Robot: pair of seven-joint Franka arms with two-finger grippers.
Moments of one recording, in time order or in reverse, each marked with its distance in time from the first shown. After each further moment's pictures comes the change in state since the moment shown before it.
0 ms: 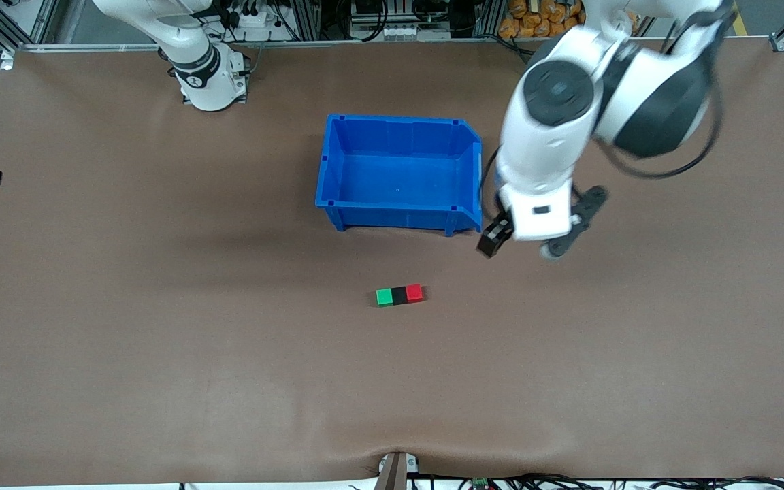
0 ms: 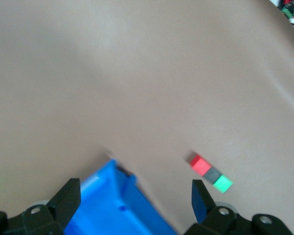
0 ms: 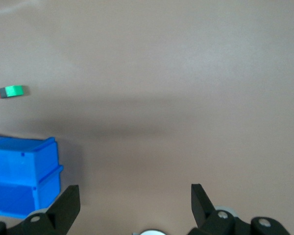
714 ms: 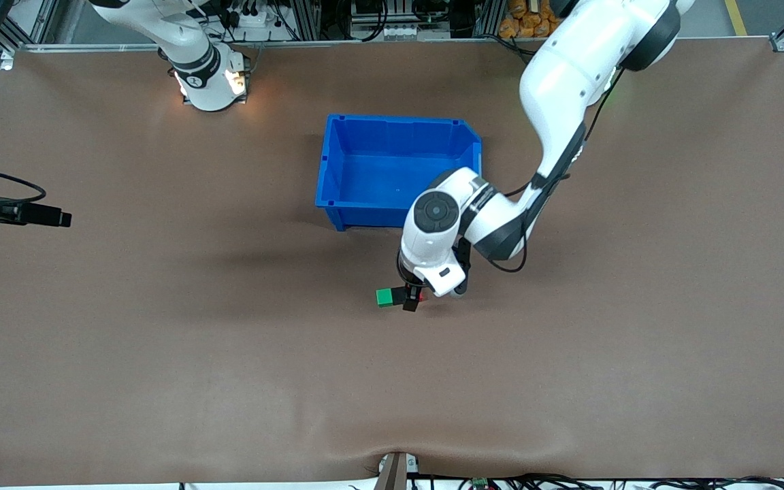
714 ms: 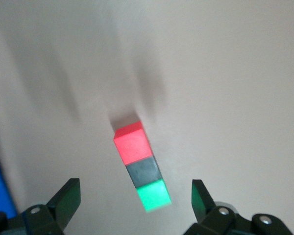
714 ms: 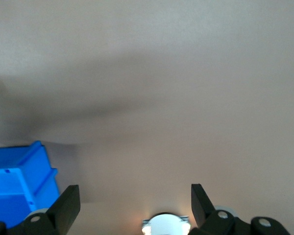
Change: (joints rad) left arm -0.166 0.437 0.003 -0.004 0.013 0.564 -0.752; right arm 0.202 0.299 -0.279 0.247 0.104 -0.166 0.054
